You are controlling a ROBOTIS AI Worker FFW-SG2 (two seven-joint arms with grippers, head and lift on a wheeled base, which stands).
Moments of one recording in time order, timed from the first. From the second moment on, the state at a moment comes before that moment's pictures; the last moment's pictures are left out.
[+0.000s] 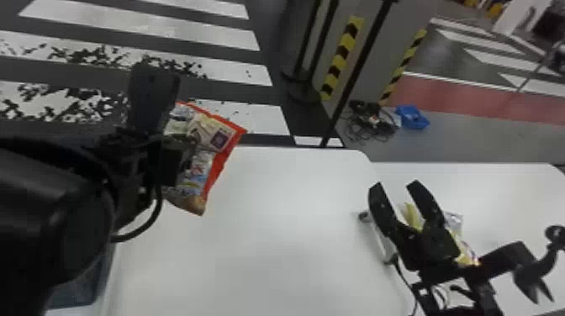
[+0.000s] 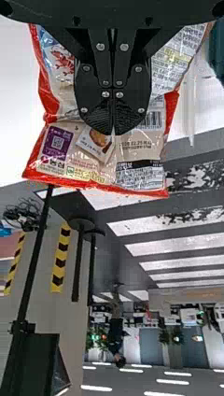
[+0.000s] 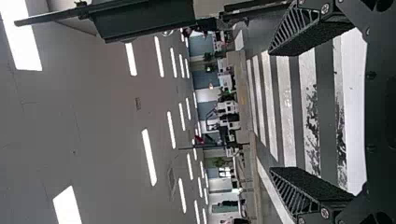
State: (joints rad) left arm -0.25 0.00 -0.39 -2.02 0.21 1.17 0.15; right arm 0.54 -0.30 -0.27 -1.86 -0.60 -0.35 0.35
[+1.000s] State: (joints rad) left arm -0.34 0.00 -0.66 -1.46 0.28 0.75 -0.04; right arm 0.49 -0.30 -0.27 -1.85 -0.60 -0.29 0.35
